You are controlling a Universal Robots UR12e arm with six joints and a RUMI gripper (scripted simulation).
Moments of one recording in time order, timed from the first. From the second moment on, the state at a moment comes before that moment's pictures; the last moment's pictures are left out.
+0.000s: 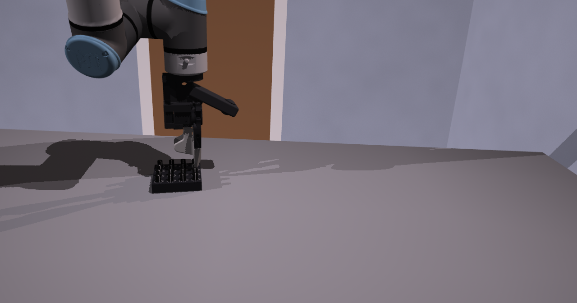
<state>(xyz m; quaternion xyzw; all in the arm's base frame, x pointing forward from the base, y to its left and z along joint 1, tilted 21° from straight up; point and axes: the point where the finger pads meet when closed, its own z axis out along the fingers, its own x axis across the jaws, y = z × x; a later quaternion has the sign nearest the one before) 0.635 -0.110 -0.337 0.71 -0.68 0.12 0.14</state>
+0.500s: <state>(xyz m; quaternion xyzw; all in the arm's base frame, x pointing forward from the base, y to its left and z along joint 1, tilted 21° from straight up) 0.635 -0.109 -0.337 0.77 -0.61 0.10 0.15</state>
